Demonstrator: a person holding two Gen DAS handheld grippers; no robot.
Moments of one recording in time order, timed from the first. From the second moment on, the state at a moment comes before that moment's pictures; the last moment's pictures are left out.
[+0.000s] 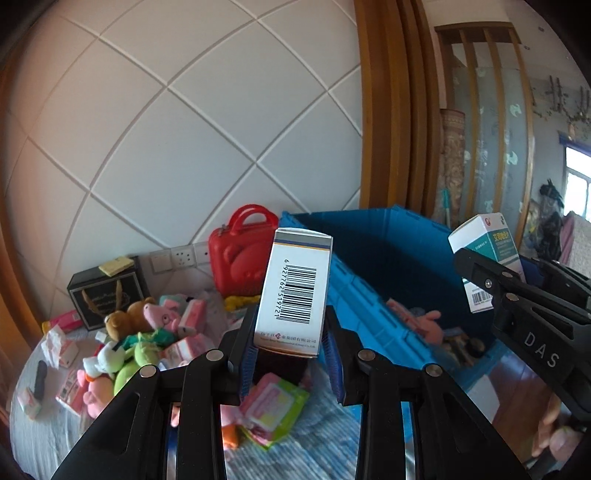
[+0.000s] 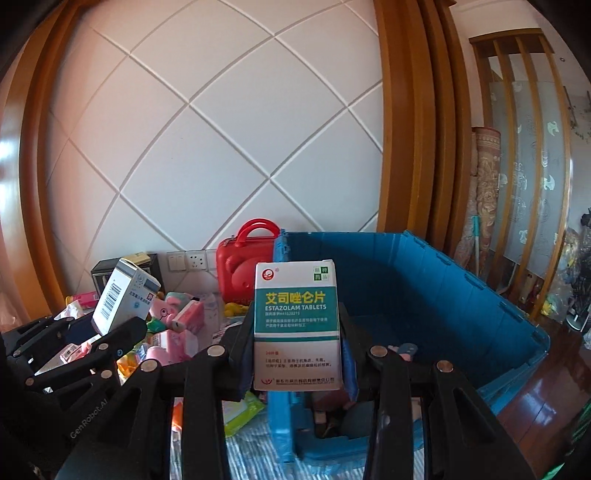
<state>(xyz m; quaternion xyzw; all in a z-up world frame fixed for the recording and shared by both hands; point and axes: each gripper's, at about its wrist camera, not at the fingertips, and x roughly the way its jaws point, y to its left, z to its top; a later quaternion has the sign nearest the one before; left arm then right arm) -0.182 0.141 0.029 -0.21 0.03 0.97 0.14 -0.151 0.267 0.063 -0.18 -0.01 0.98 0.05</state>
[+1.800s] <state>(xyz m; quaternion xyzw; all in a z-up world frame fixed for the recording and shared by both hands) -0.173 0.257 0.029 -0.23 0.02 0.97 0.03 -0.186 0.436 0.049 -0.19 0.03 0.98 0.03</state>
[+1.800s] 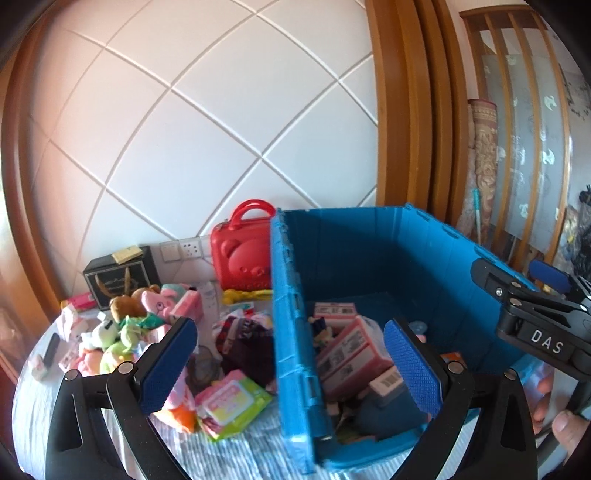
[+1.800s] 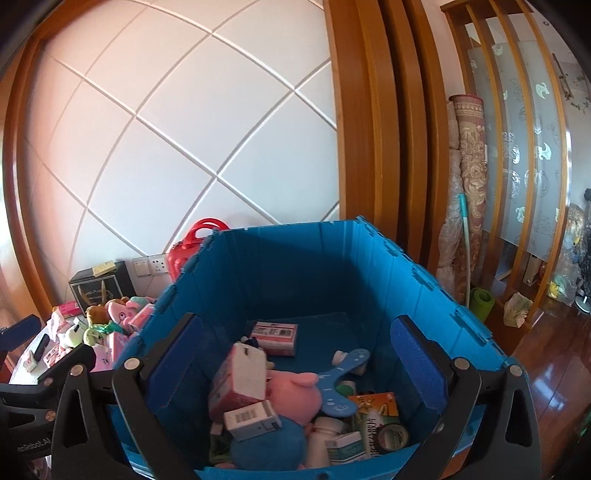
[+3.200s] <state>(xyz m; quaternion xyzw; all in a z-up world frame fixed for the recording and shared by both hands) -0.318 -0.056 -0.186 -0.45 0.03 0.89 -0.03 -0.296 0.120 -0.168 -0.45 0.04 0.89 -0.09</state>
